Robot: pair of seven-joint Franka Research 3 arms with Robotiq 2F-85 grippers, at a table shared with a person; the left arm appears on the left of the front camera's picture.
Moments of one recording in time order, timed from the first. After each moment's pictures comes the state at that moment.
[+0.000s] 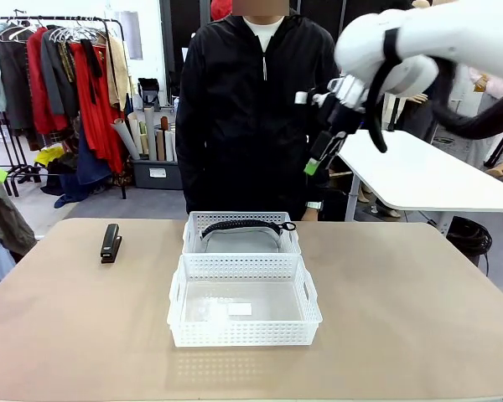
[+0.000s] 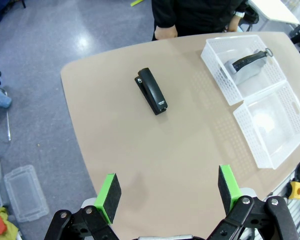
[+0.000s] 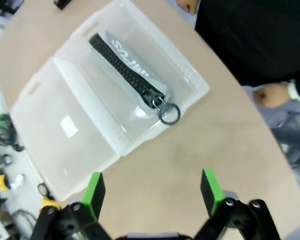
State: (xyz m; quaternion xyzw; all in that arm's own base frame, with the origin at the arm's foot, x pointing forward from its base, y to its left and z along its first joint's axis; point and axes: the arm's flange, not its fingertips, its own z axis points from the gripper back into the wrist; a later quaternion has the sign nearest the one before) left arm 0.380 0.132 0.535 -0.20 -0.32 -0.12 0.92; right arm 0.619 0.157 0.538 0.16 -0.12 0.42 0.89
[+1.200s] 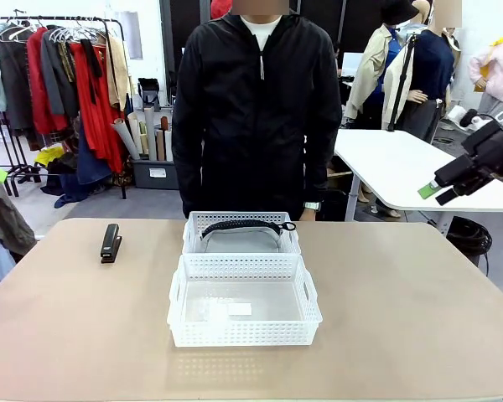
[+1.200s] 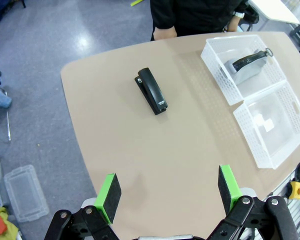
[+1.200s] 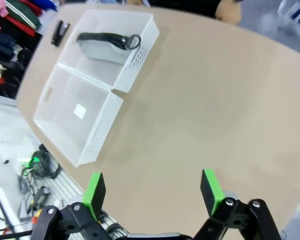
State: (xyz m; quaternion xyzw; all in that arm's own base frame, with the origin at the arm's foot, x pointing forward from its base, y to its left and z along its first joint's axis) left arm 0.380 0.132 0.535 -0.20 -0.32 -0.12 0.92; right arm 0.458 -0.074 0.497 0.27 -0.20 0.19 0.92
